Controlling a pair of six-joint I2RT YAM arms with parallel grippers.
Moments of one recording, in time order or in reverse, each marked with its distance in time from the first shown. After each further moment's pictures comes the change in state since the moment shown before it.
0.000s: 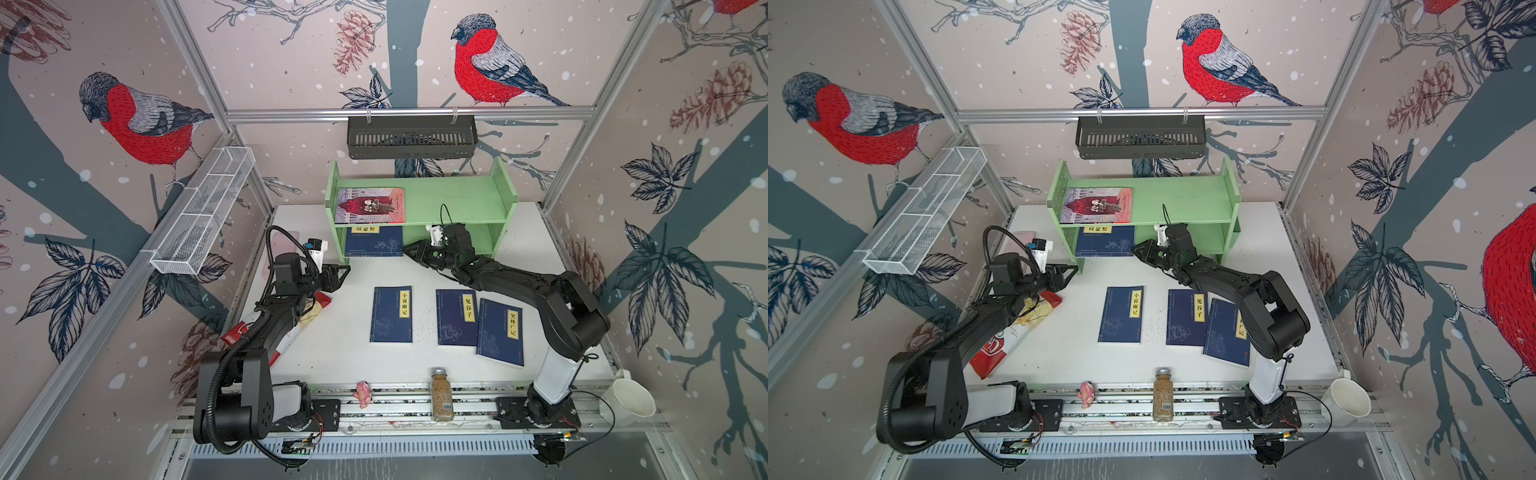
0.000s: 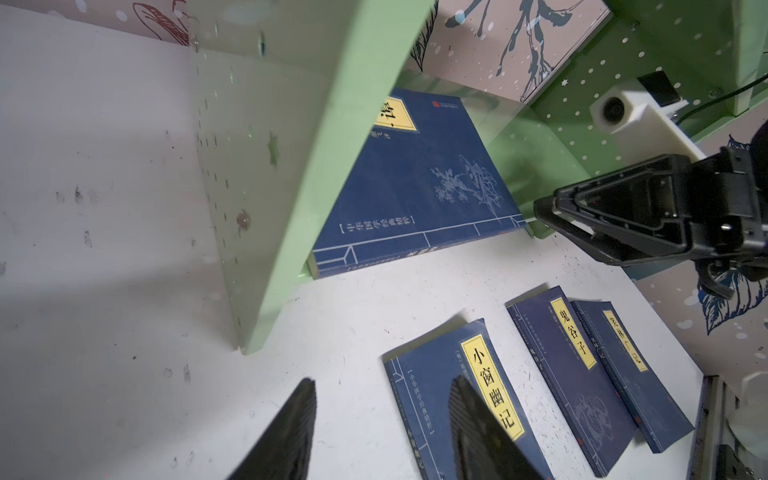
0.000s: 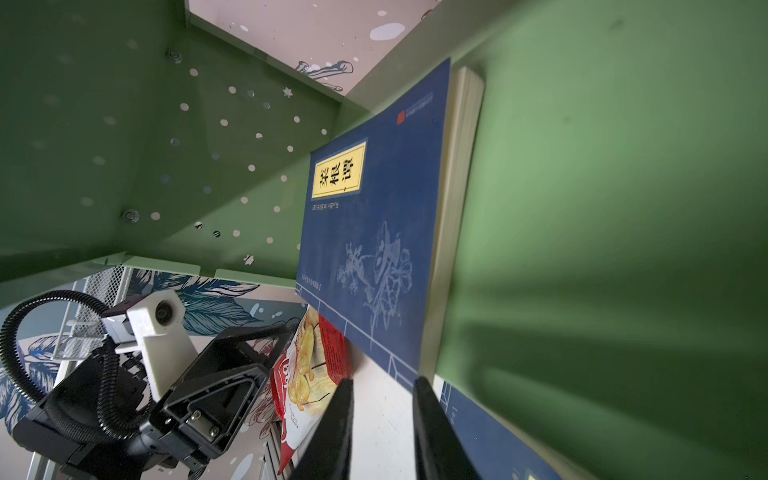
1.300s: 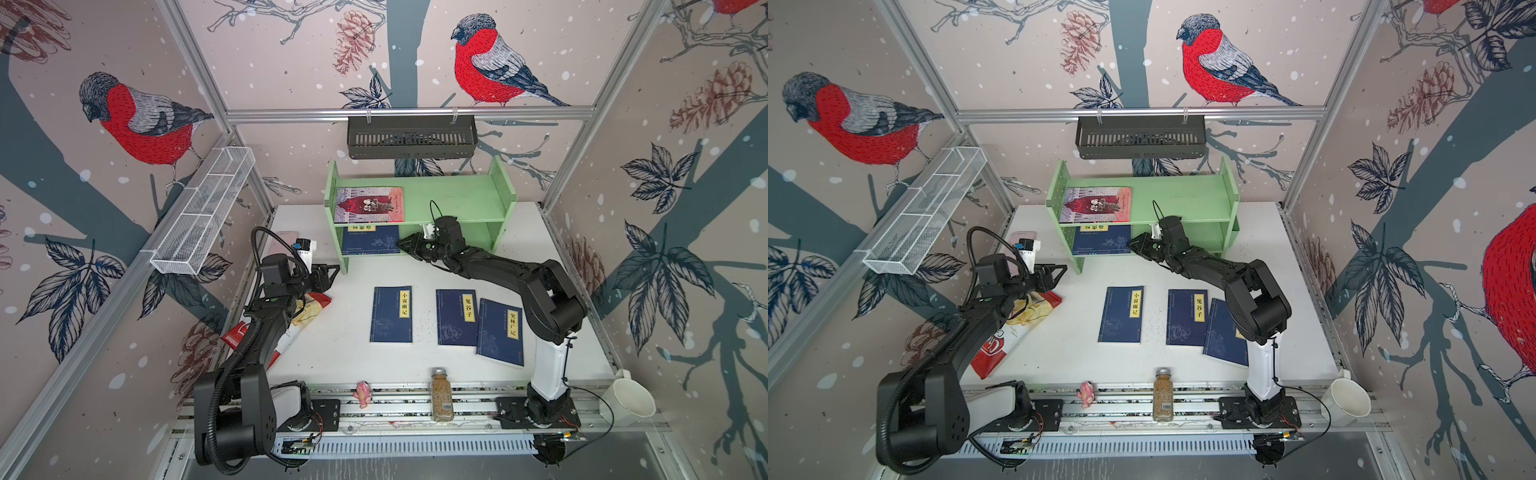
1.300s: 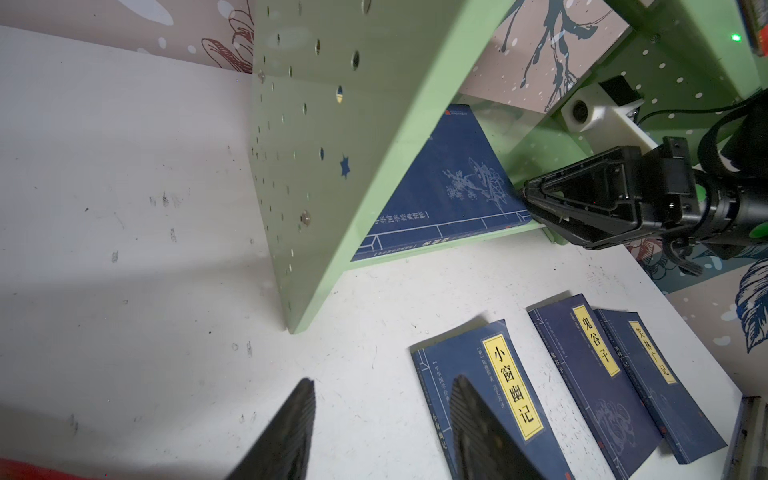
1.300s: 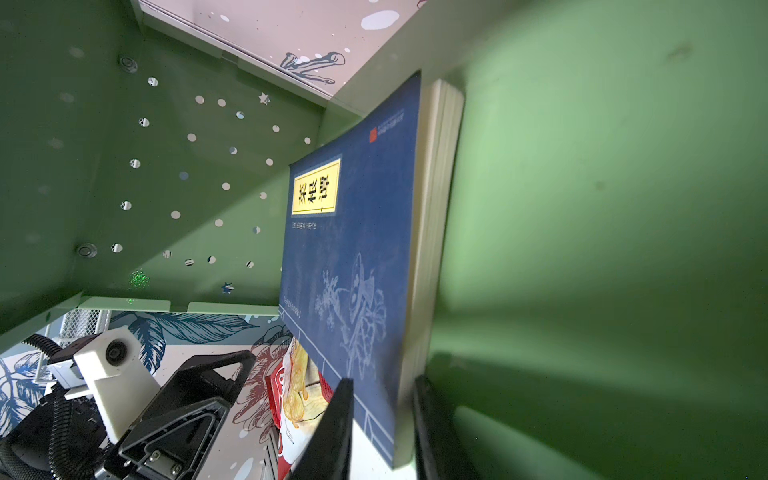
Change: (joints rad) left arm 0.088 -0.075 0.016 -0.103 -0.007 0.060; right arm -0.004 0.144 0.172 -0.064 -0.051 -0.008
